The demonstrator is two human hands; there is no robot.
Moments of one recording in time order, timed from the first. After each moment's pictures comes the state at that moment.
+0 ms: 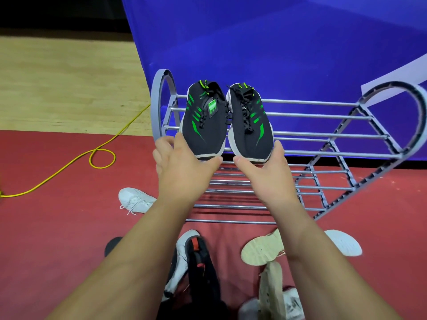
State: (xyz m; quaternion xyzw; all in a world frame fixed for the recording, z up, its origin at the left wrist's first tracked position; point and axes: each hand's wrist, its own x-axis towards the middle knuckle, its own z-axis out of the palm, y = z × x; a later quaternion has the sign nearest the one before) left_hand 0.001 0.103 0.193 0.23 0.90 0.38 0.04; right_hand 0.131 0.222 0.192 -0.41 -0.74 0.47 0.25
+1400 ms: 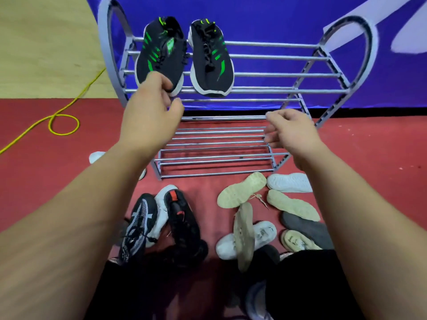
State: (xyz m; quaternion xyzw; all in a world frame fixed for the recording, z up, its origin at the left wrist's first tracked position) left_hand 0.031 0.080 0.211 0.38 0.84 0.39 0.01; right_hand 0.247 0.265 0.195 -0.49 -0.70 0.49 0.19
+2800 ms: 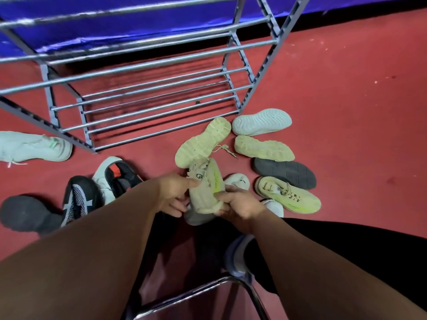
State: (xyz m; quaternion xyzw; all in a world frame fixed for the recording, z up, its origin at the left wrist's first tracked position) left_hand 0.180 0.128 -0.052 0.12 0.70 0.09 0.70; right_hand 0.375 0.169 -0.085 -0.58 -0.21 0.79 0.07
